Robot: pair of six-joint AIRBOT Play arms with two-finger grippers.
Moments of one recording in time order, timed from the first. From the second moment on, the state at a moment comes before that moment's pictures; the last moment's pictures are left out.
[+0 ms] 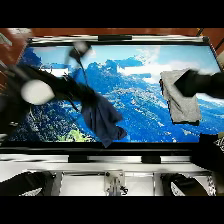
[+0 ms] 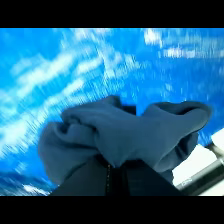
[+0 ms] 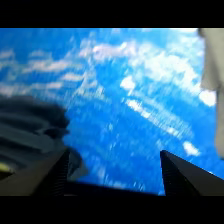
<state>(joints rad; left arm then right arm) -0.71 -1.23 1.48 1.58 -1.21 -1.73 0.16 -0.90 1.54 1.75 -1.52 -1.43</state>
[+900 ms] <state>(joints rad) -0.53 -1.05 0.83 1.37 -1.16 -1.82 0.16 -0.89 0.74 2.03 -1.24 -1.50</state>
